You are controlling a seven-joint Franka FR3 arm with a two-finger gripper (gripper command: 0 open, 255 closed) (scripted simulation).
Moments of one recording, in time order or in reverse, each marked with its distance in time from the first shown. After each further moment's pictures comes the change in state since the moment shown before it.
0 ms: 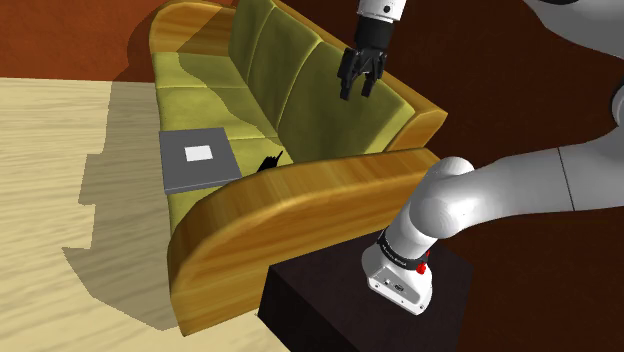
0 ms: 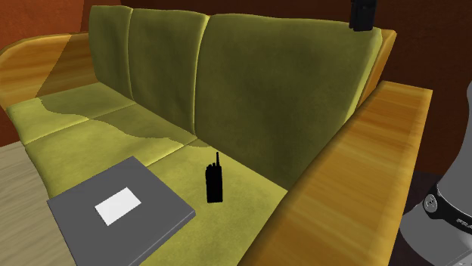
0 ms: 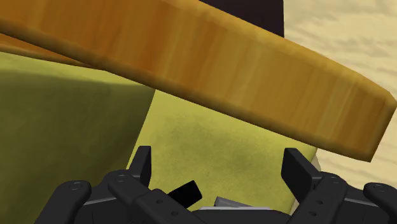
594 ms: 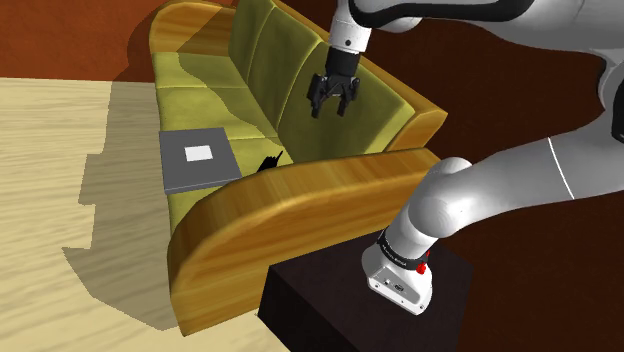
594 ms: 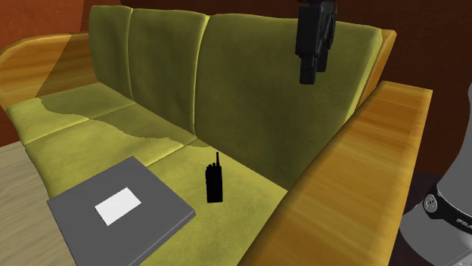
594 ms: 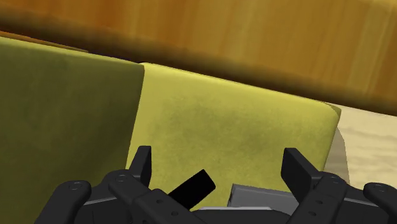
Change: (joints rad) arm -0.027 0.117 0.040 -0.121 0.032 0.263 0.128
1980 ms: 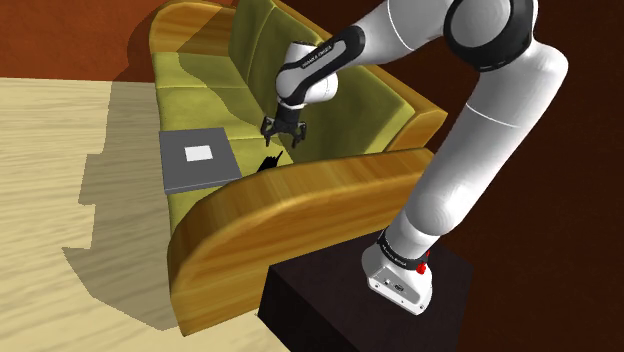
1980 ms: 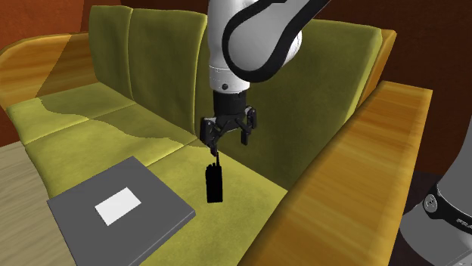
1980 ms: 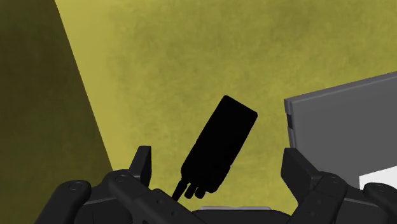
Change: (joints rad) arm -0.069 0.708 0.023 0.082 0.035 0.708 0.325
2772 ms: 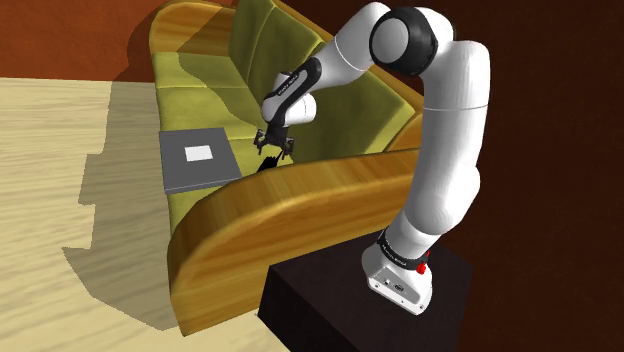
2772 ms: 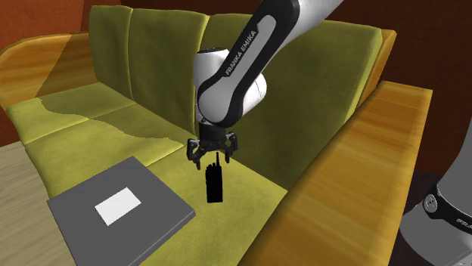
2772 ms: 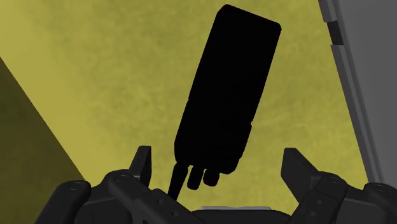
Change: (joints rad) arm -0.018 0.389 -0.035 0.222 0.034 0.201 0.124
